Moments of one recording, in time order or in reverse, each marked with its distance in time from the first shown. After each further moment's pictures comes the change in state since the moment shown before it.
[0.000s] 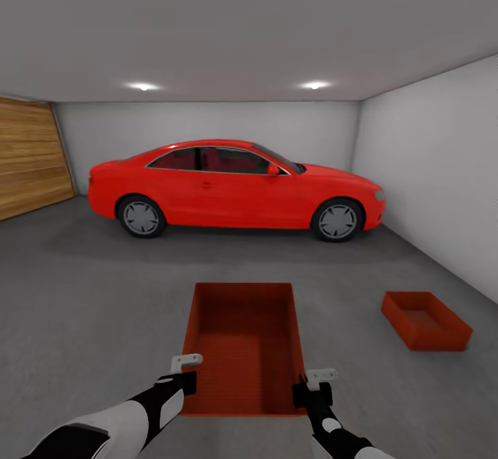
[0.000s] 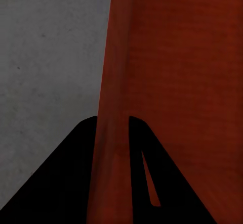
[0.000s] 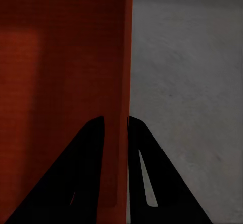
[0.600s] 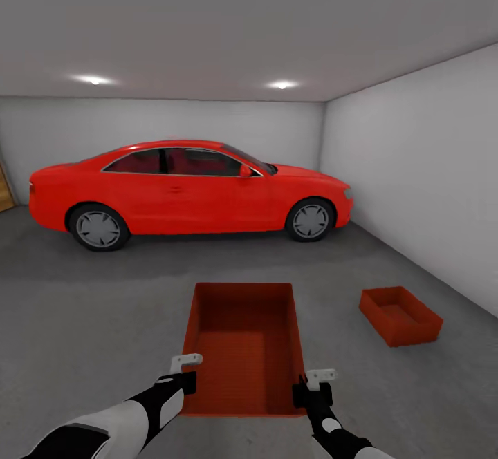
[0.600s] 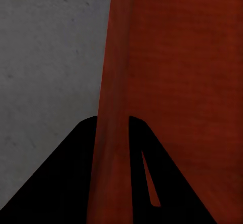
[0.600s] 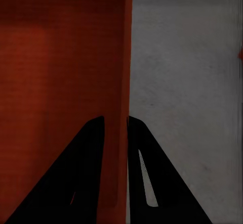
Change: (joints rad) left arm 0.000 0.001 0.002 -0.001 -0.003 0.002 -0.001; right arm 0.000 0.000 0.003 0.001 -0.004 -0.001 -0.001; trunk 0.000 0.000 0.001
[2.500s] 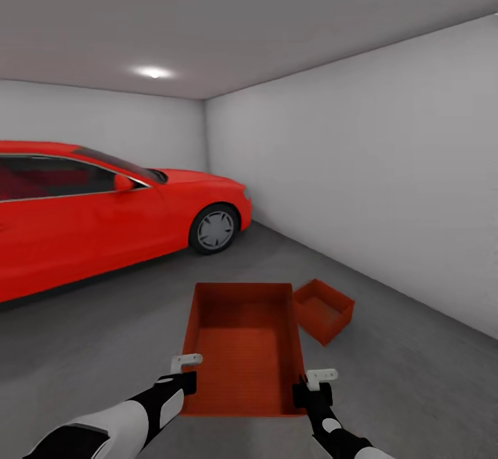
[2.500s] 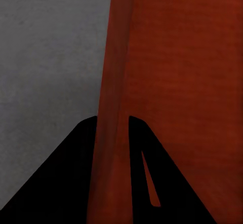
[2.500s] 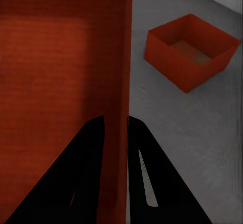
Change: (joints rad) left arm 0.000 0.000 0.001 0.001 0.000 -0.001 0.000; right arm 0.000 -0.001 0.001 0.000 -0.001 0.001 0.001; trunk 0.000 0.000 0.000
